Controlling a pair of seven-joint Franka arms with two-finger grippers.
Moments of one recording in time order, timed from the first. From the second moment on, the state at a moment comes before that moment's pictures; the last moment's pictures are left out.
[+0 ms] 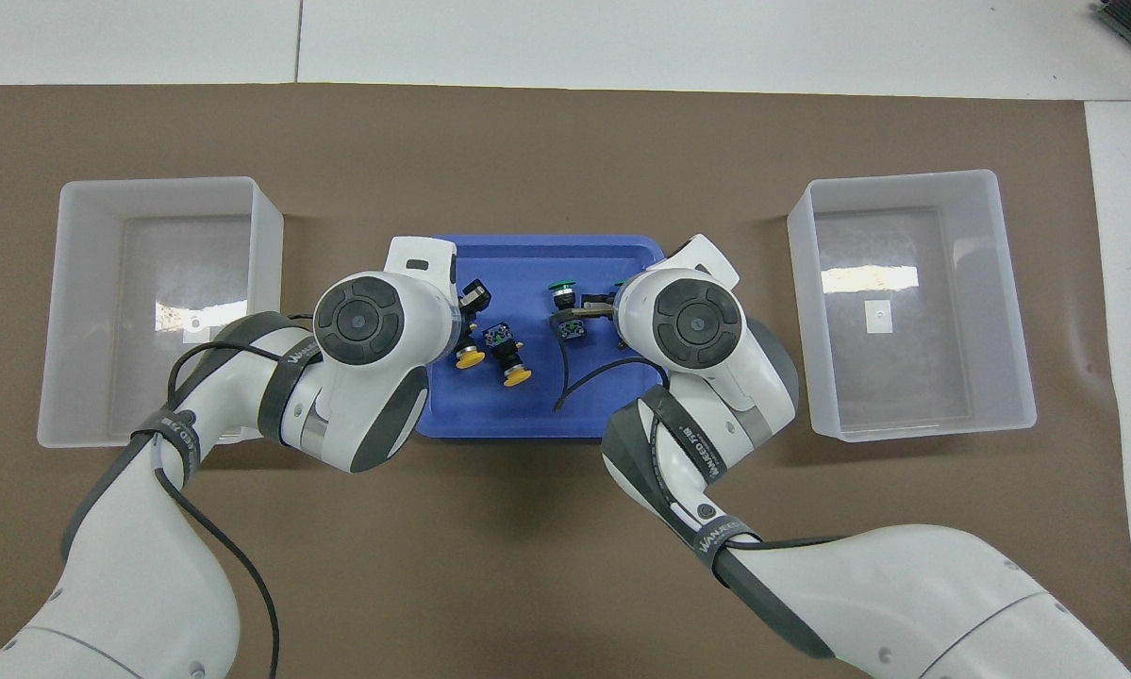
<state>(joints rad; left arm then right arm) -0.47 0.33 -0.03 -1.97 0.03 2.48 -1.12 0.38 0.42 0.10 -1.86 -0.22 2.52 0.69</state>
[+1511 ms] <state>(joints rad) 0.02 0.28 0.00 -1.77 0.02 2.16 -0.16 0.30 0.25 0.09 -1.88 -0.22 2.39 0.67</state>
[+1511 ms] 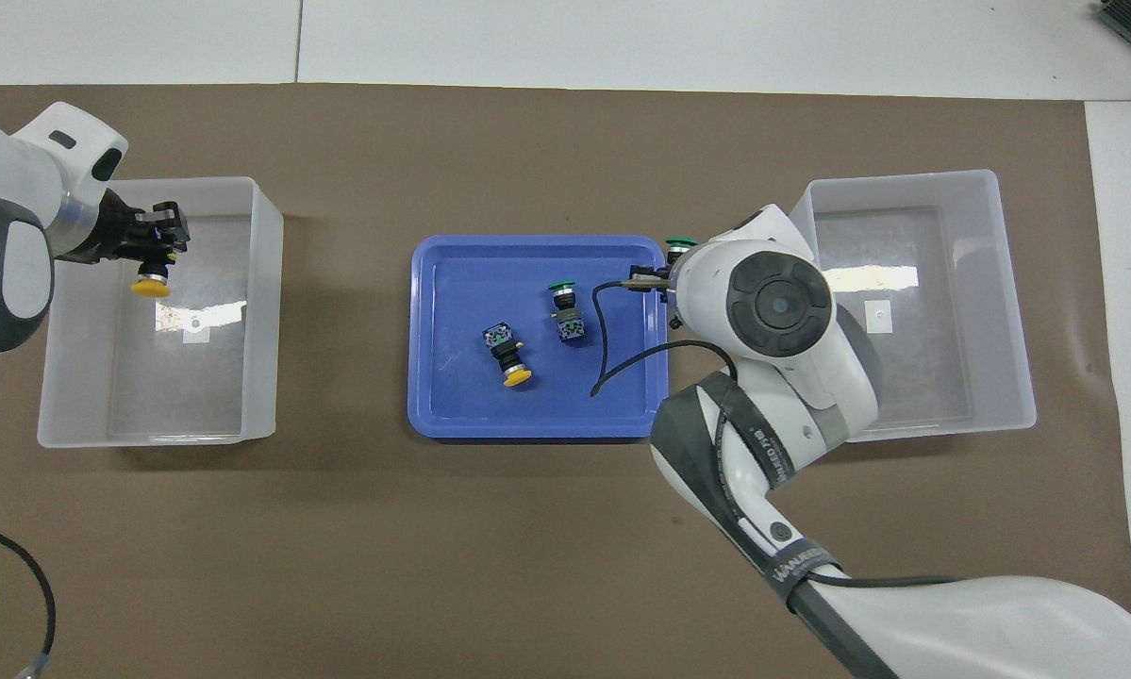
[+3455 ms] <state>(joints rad) -0.24 0.25 -0.04 -1.64 0.02 1.91 -0.62 -0.11 0.34 0.10 -1.90 -0.10 2.54 0.05</state>
